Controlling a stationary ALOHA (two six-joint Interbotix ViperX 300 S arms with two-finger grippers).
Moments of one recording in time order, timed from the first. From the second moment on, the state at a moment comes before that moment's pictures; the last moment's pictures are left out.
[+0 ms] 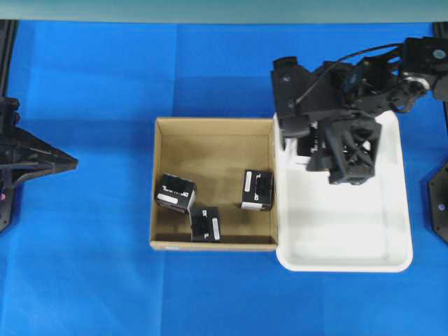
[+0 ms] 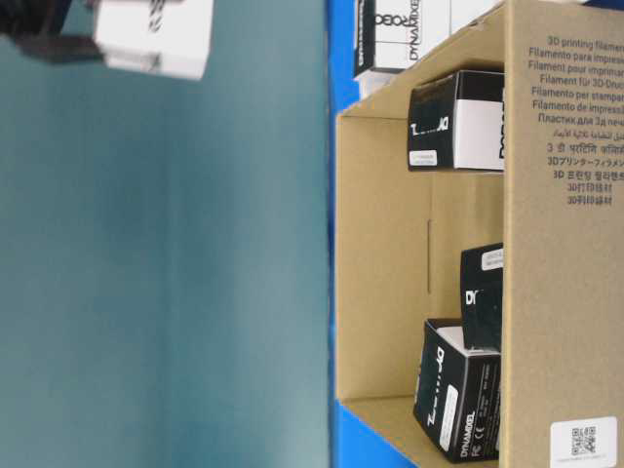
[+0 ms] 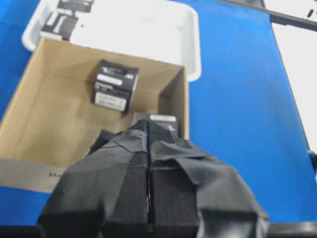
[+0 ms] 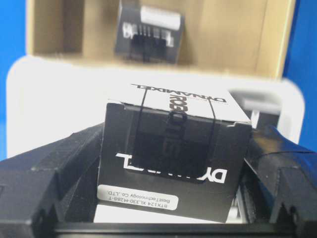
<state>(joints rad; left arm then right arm) 0.00 -1.05 1.08 0.01 0.19 -0.22 -0.21 -0.26 0.42 0.17 1.07 -0.37</state>
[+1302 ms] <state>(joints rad) 0.00 -1.03 1.09 0.01 0.20 -0.22 -0.17 -0.06 0.74 0.08 0.64 -0.39</state>
